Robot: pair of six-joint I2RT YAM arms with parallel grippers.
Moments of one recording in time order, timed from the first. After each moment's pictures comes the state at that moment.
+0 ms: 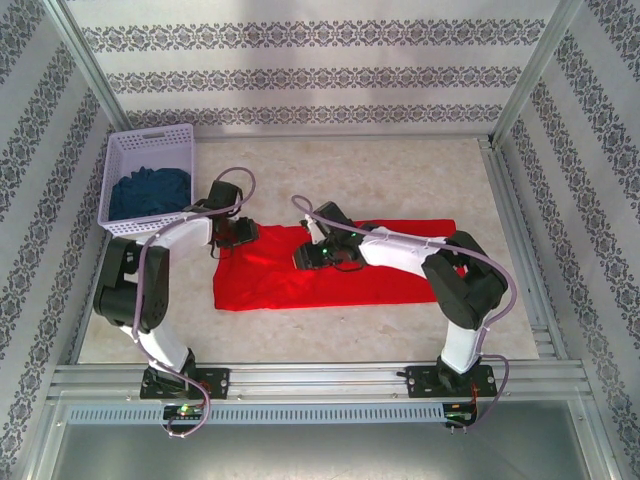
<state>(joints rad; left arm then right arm) -0.18 1.71 1.05 -0.45 0.12 -0.48 0.71 1.82 1.11 -0.24 -0.33 0.47</state>
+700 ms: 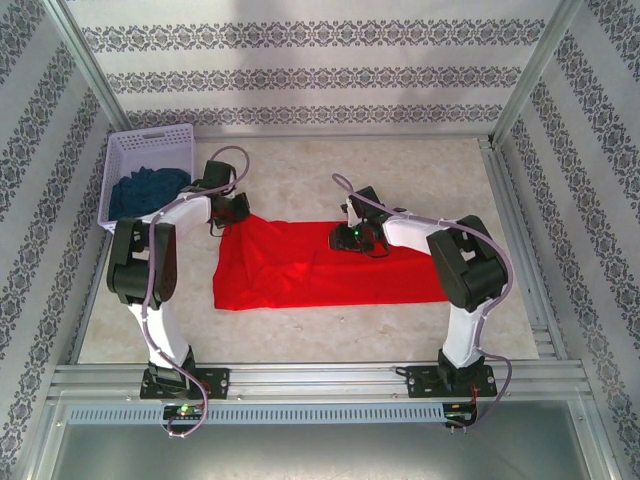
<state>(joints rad) -0.11 1.89 1.27 -0.42 0.15 -0.44 0.46 1.89 1.11 -0.29 -0.33 0.46</state>
